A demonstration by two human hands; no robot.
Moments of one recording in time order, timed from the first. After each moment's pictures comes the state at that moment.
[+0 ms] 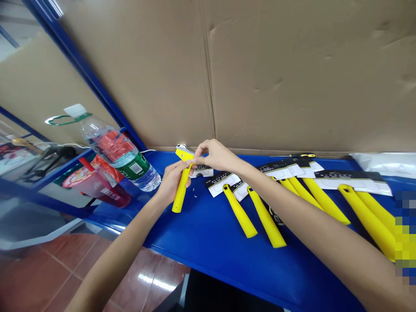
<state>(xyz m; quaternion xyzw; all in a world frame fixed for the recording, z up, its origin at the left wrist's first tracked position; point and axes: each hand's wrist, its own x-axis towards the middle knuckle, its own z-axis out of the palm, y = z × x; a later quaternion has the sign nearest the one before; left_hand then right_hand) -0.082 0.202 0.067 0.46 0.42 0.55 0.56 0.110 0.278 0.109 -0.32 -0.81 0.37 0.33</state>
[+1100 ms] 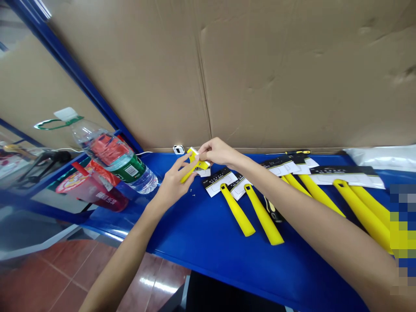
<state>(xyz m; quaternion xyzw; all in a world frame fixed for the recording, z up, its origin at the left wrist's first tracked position) -0.091 0.197 0.064 0.78 0.42 0.43 0.14 0.122 0.287 0.107 -0.38 -0.70 0.52 0.32</state>
